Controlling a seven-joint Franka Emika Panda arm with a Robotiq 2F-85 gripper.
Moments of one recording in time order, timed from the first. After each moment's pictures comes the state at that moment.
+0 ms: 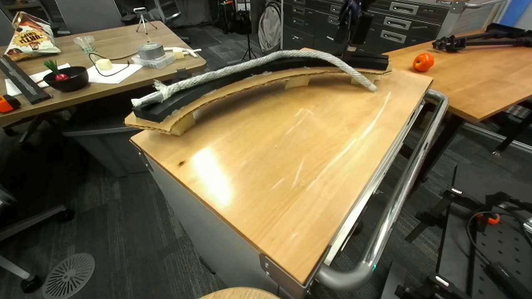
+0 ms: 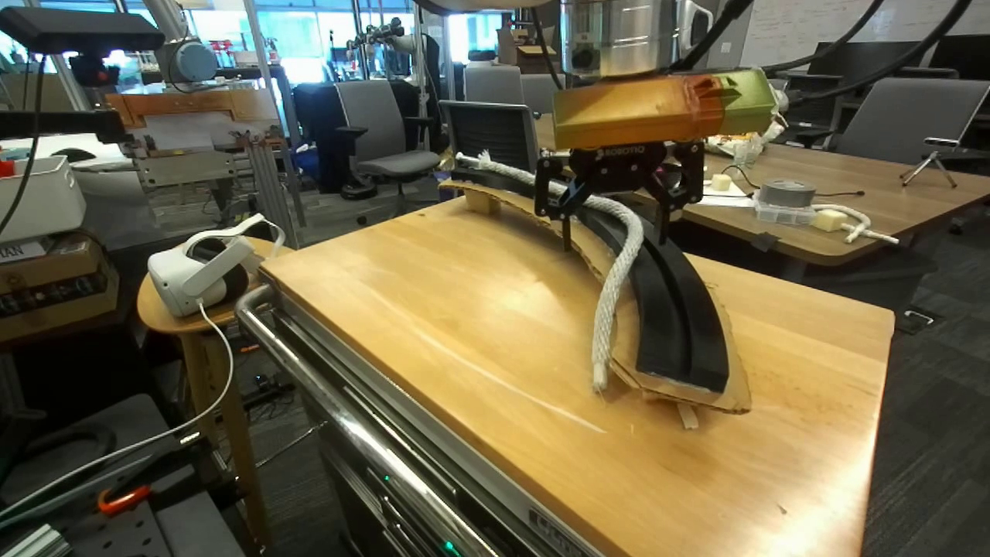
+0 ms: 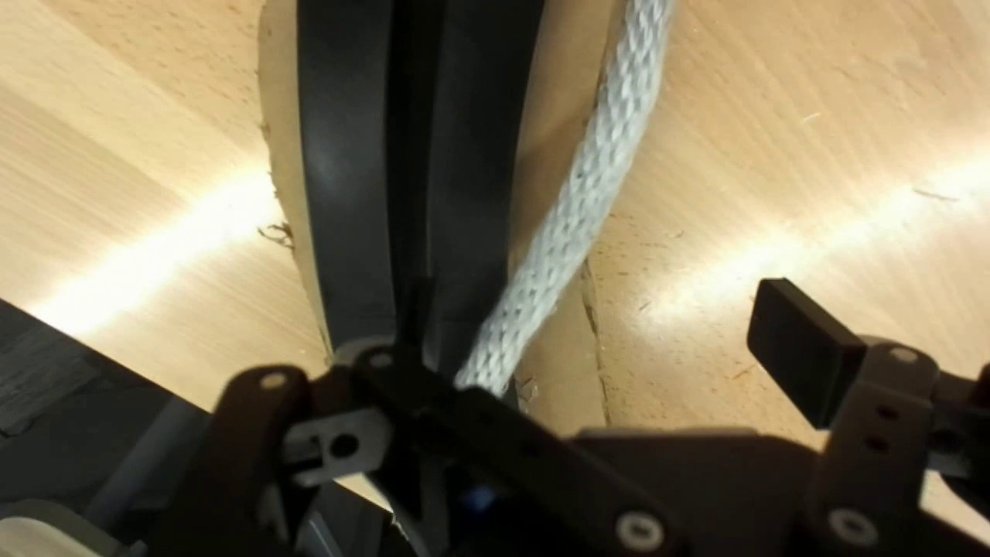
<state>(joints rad) -0.22 0.10 -0.08 -2.14 0.05 2.42 -1.02</state>
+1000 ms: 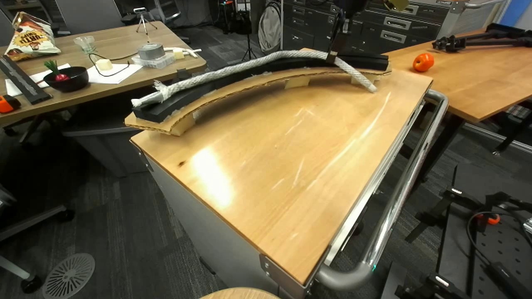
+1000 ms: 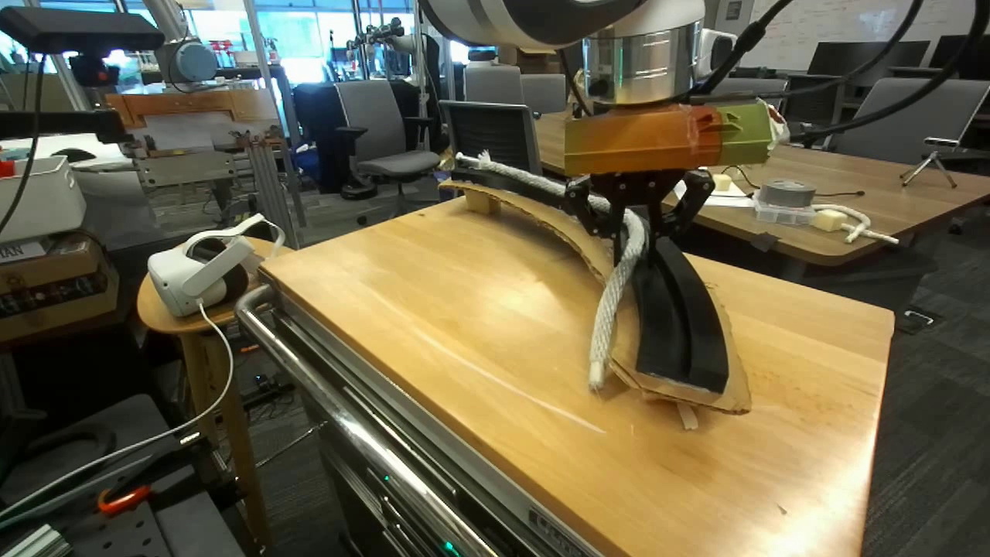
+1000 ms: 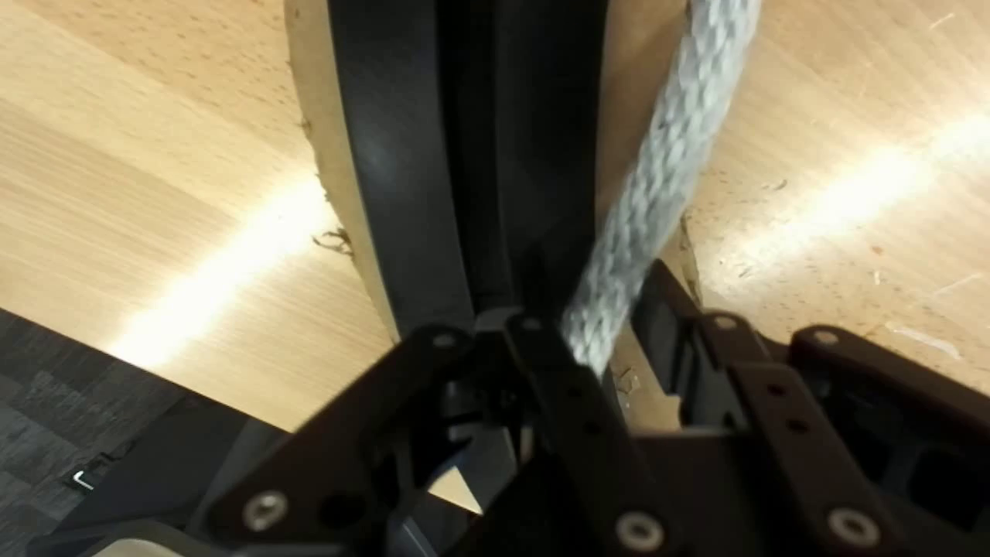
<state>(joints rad) -0.22 0.20 -0.08 -2.08 0.07 2.50 -0.89</state>
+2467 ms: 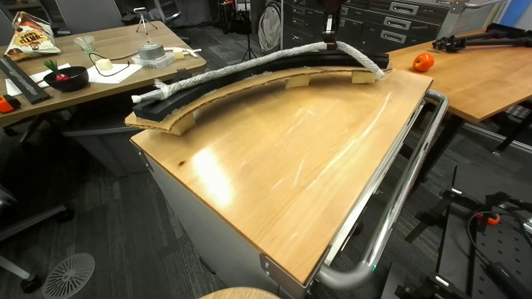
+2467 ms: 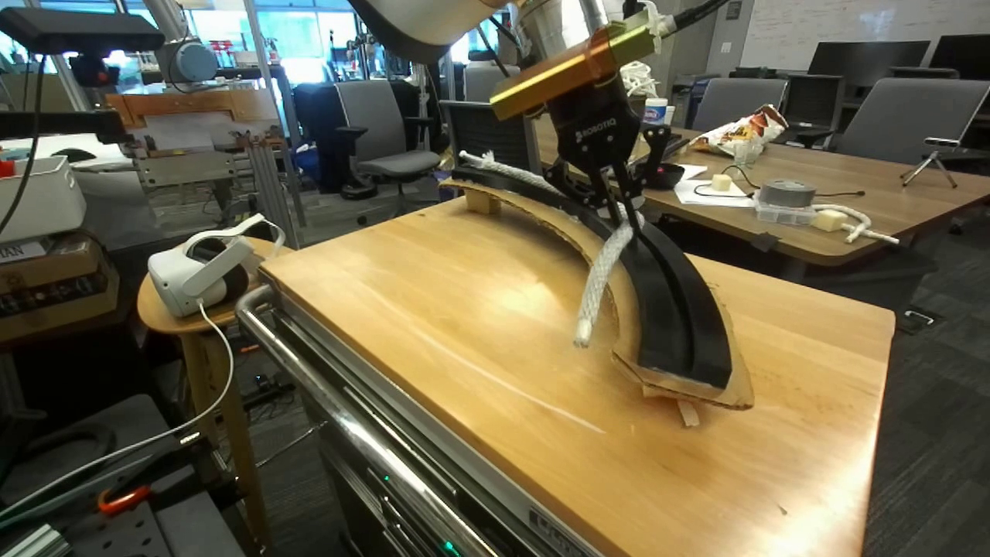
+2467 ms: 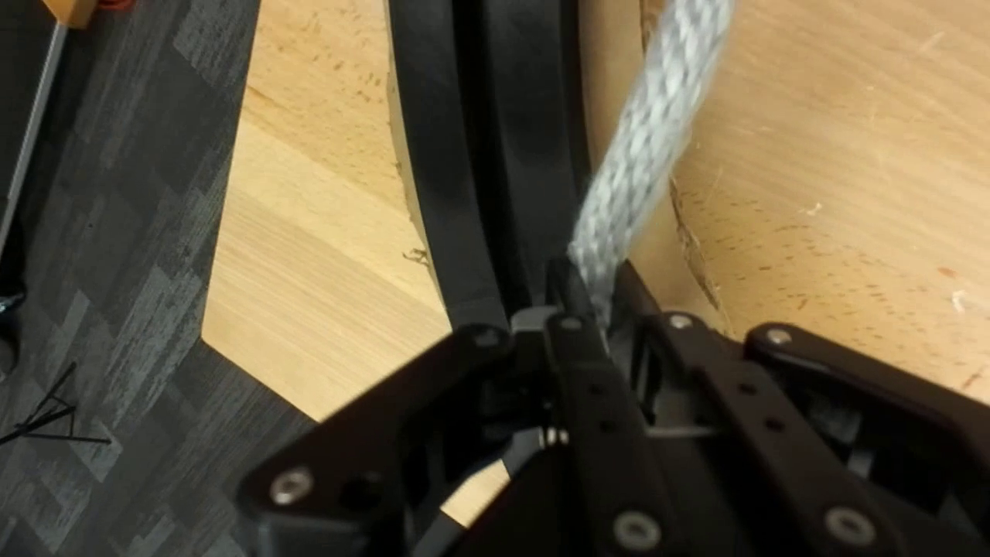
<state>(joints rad) -0.04 0.19 -0.10 -1.99 -0.57 2.25 -0.17</state>
